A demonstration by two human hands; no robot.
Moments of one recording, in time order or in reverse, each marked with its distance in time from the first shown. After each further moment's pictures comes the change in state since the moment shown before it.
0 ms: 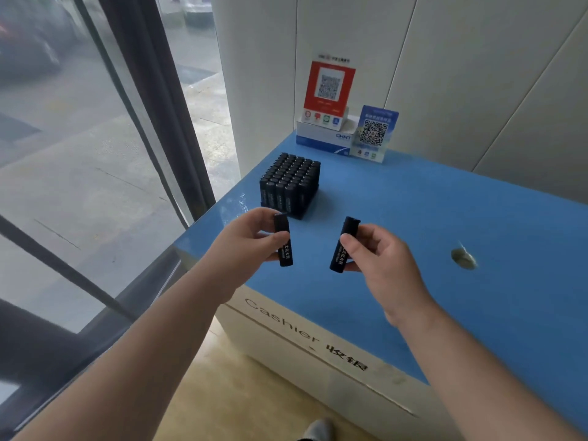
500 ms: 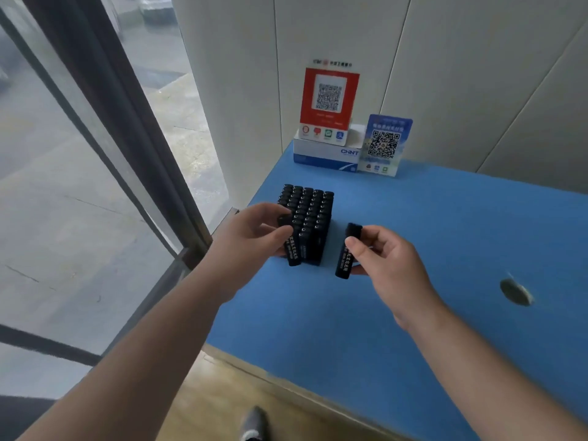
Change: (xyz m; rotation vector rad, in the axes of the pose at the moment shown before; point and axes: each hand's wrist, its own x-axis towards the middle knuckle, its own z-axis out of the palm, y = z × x) left_hand 0.136 0.018 -0.052 0.045 -0.074 0.101; right_hand 0.112 0.005 0.052 0.005 0.117 0.042
